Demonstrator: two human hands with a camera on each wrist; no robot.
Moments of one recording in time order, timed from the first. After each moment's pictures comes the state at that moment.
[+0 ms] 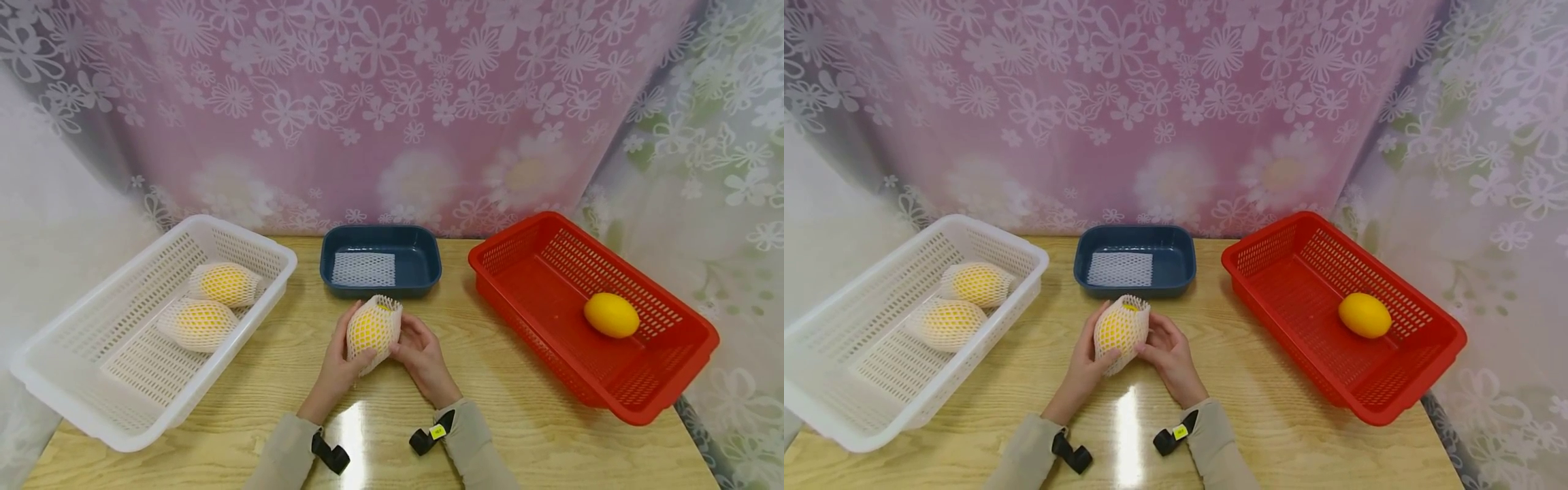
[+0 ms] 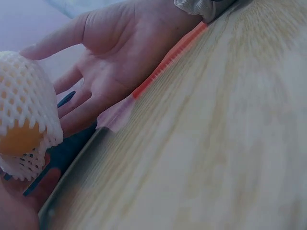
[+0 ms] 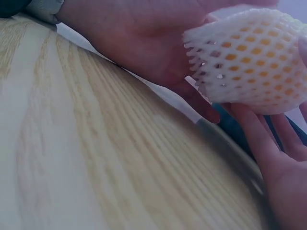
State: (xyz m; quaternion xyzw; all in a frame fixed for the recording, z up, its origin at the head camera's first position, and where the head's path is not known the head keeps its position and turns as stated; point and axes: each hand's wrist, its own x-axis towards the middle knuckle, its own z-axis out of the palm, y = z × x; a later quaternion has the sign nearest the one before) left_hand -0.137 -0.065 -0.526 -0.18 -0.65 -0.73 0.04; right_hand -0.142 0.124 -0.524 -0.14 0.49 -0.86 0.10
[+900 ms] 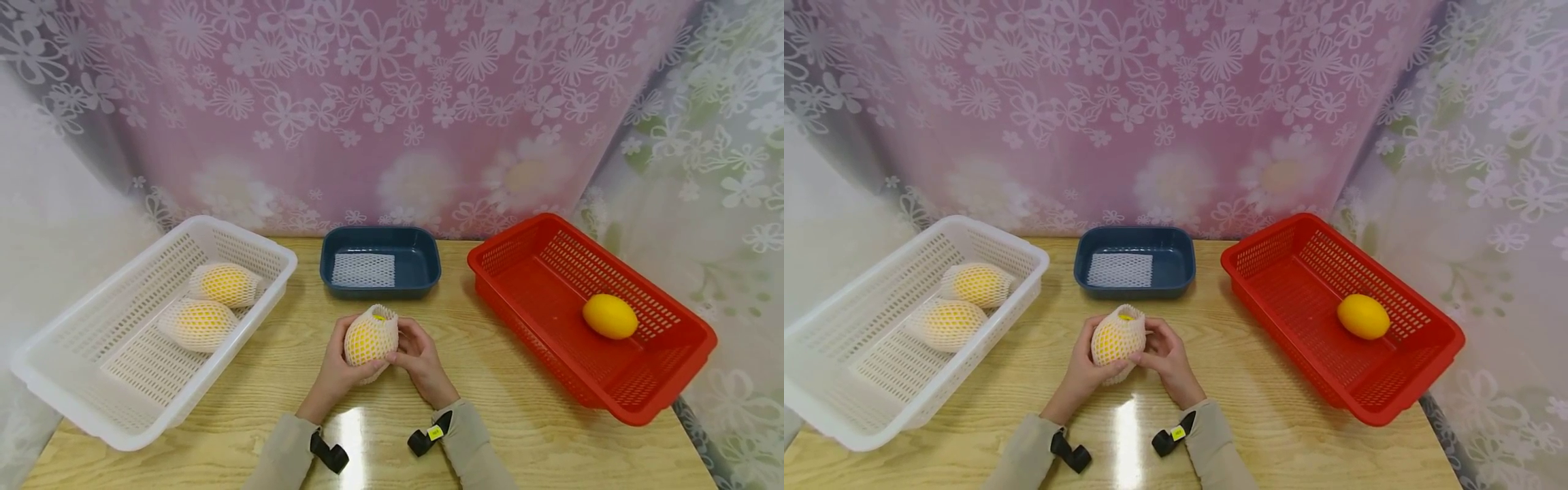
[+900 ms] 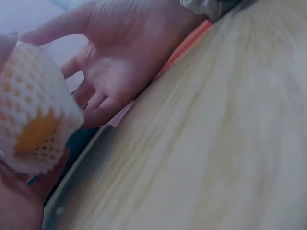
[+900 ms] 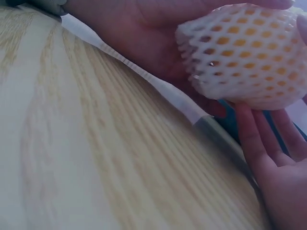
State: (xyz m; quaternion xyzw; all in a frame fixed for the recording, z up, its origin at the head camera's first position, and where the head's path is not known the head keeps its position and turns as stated) left_hand -0.133 -0.064 -0.522 -0.16 -0.66 -0.74 0.01; right_hand -0.142 0.125 -0.525 -0.21 0.54 -0.81 0.08
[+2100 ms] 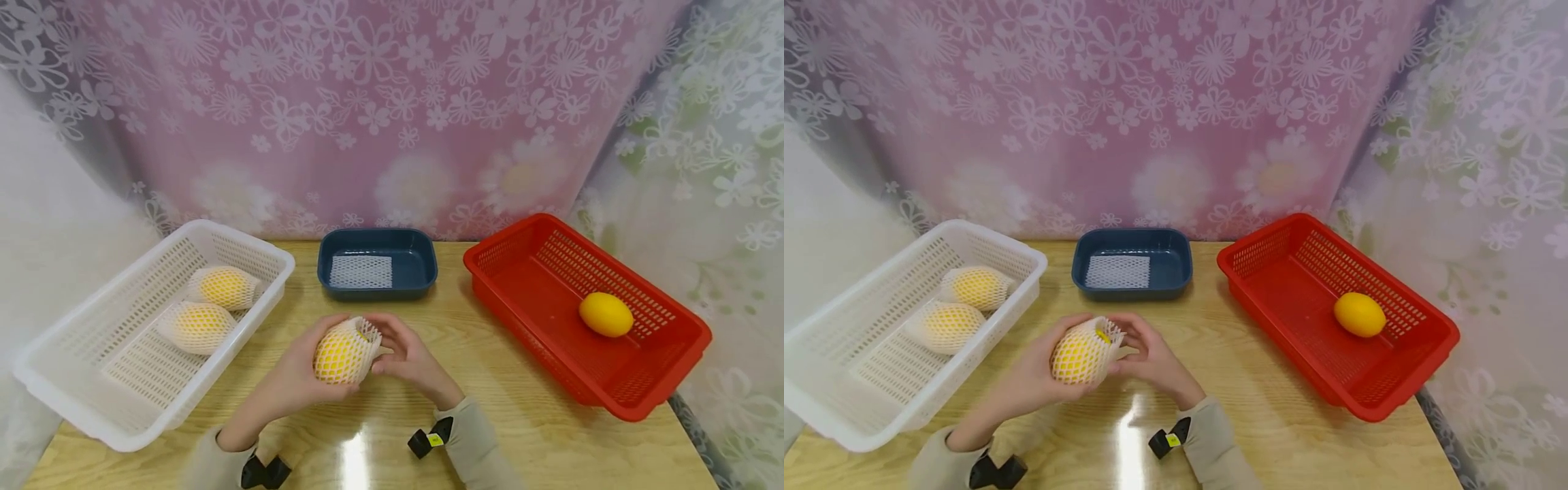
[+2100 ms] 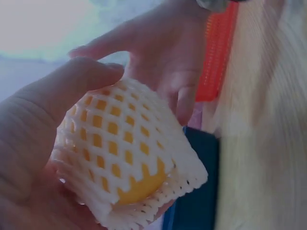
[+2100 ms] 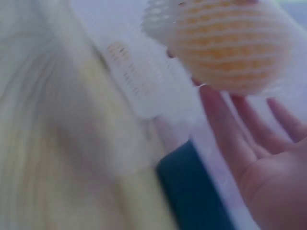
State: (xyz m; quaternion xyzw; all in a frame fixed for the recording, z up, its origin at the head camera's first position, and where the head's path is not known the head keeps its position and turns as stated) left_hand -0.097 -0.113 -0.411 -0.22 -0.83 -0.51 -0.04; right_hand -0.129 0.115 -0.457 -0.30 0.58 -0.75 0.15
